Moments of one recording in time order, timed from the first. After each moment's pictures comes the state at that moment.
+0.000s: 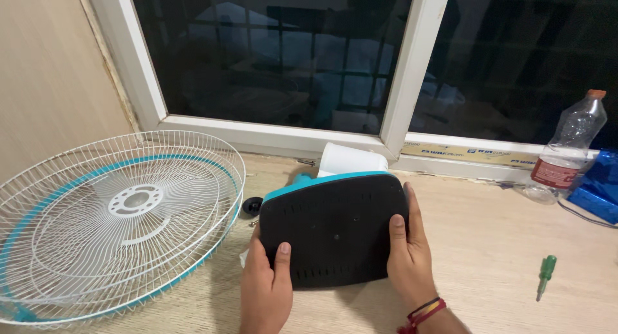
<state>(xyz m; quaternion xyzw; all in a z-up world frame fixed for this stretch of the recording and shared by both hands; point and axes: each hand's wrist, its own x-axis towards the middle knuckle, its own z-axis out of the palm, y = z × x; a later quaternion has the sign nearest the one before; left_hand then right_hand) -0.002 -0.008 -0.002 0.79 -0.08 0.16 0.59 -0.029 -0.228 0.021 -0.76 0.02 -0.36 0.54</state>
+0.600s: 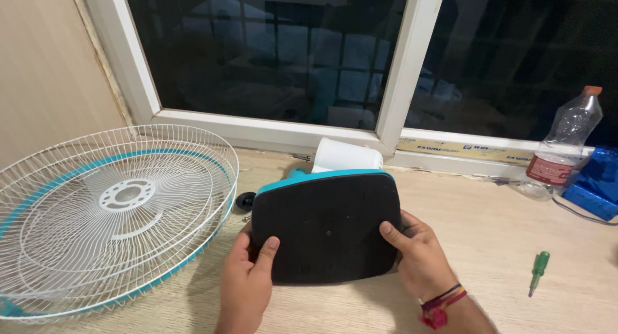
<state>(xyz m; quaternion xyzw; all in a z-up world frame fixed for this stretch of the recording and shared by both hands) 0.009 0.001 -0.015 0.65 -0.06 0.08 0.75 -0.025 -0.280 0.003 -0.57 0.02 -0.11 0.82</state>
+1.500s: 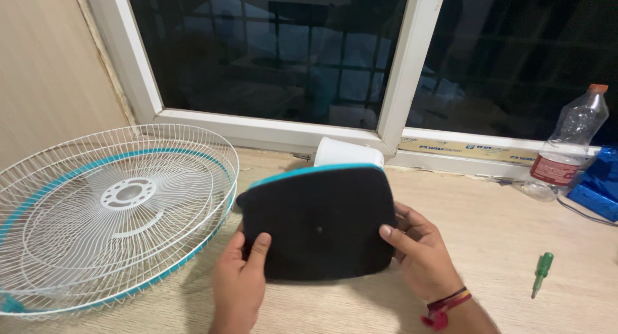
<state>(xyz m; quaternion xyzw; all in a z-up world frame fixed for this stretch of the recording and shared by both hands) 0.003 0.002 -0.003 0.65 -0.04 0.11 0.75 -0.034 -0.274 0.017 -0.59 0.00 -0.13 0.80</state>
